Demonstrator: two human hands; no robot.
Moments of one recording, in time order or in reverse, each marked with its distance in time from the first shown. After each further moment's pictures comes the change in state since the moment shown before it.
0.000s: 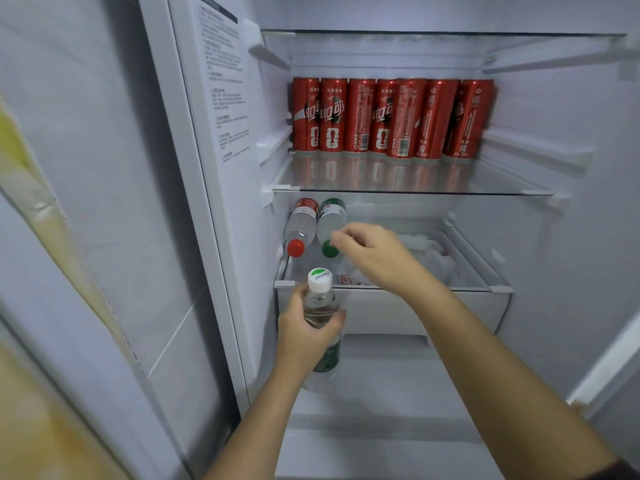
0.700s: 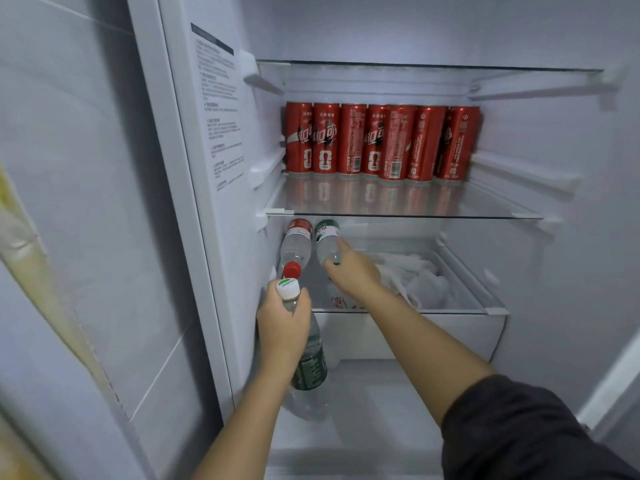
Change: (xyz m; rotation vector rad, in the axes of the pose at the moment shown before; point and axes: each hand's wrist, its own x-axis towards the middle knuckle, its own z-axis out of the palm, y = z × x) left_hand 0.048 0.021 -0.002 0.103 0.270 -0.030; right_hand 0.081 0.064 0.054 -0.321 0.078 0.279
